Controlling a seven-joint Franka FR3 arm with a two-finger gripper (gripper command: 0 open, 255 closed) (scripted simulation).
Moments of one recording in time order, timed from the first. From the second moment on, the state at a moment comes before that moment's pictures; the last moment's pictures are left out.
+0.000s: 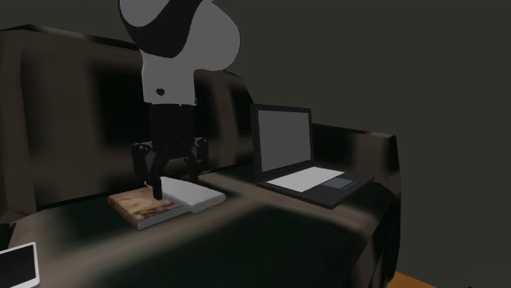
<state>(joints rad) 0.39 0.22 0.31 -1.82 -0.09 2.00 0.31</state>
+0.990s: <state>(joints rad) 0.64 0.42 0.40 -1.56 -0.17 1.91 0.65</state>
